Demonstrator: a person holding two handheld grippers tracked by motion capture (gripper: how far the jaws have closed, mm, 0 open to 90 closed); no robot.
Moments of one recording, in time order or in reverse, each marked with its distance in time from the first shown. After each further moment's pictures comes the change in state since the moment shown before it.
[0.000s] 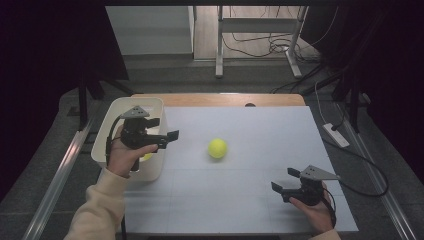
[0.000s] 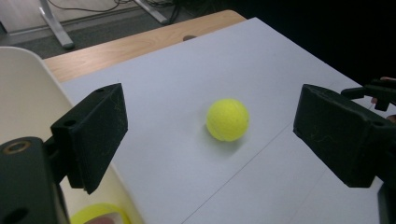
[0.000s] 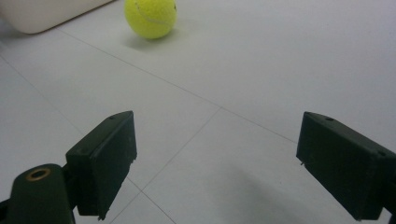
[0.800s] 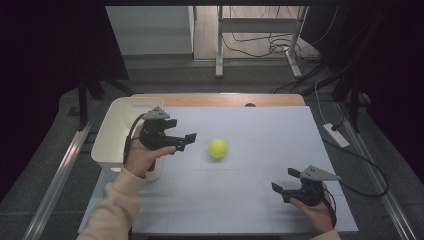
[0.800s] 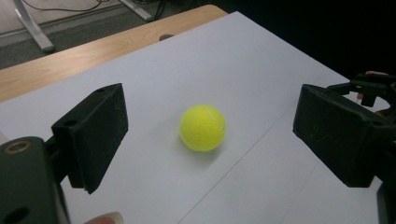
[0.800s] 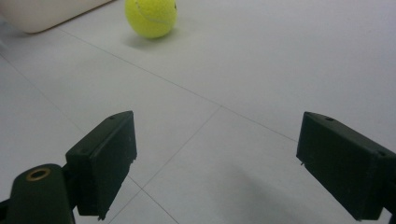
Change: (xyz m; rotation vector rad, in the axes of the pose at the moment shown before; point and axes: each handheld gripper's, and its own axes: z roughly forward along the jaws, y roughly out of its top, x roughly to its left) left arm -0.026 0.010 0.028 0.027 -0.012 0.039; right arm 0.000 -0.001 -0.001 0.001 0.000 -0.002
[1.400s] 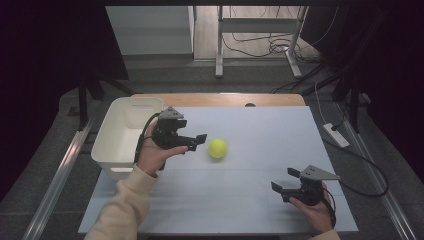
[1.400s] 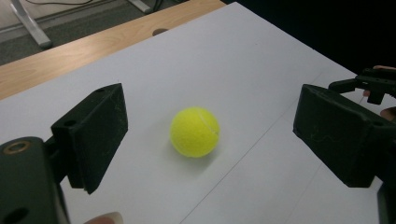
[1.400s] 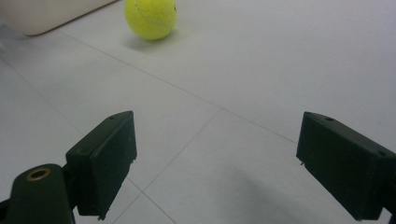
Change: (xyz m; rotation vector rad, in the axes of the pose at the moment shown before) left arm -0.015 0.009 0.022 0.034 -0.014 0.019; right arm 0.001 0.001 0.001 -0.003 -0.002 0.008
